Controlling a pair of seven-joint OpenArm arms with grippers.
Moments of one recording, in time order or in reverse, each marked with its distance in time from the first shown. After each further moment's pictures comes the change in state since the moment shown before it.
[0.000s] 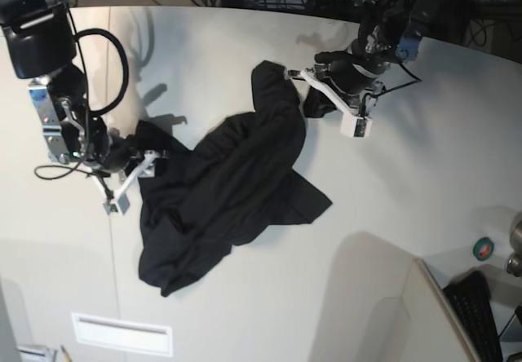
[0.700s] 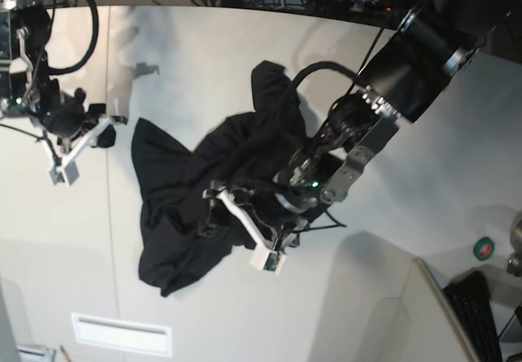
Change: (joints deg) left arm -39.4 5.1 26.9 -18.3 -8.8 0.7 -4.8; right arm -20.2 2.5 19.7 31.4 -0.4 0.2 -14.2
